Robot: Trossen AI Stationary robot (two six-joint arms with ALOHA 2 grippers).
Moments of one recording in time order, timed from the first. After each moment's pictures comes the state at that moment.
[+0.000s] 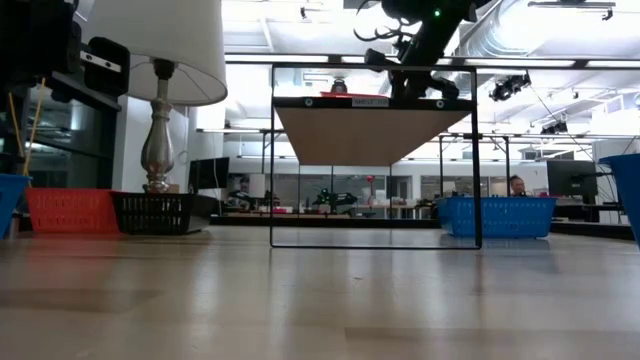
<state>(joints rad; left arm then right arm) 0.06 0.00 0.01 0.07 0.49 -0.05 -0.46 1.51 1.33 -0.59 0.47 0.81</state>
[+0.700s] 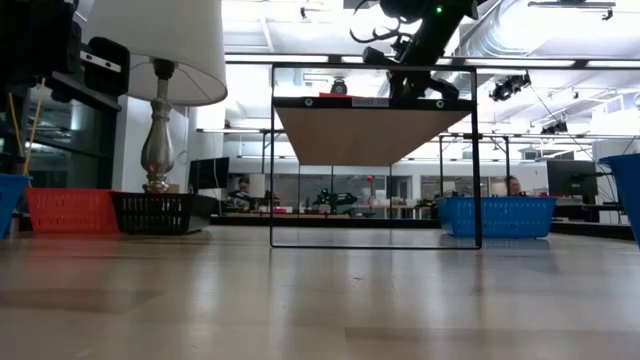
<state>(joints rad) 0.06 0.00 0.01 0.07 0.49 -0.05 -0.44 1.51 1.33 -0.62 0.41 0.85</state>
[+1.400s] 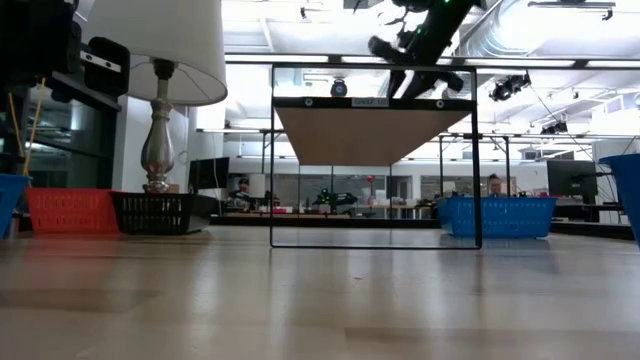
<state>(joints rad) 0.06 0.00 0.01 0.07 0.49 -0.05 -0.44 1.45 1.33 -0.63 0.42 0.74</state>
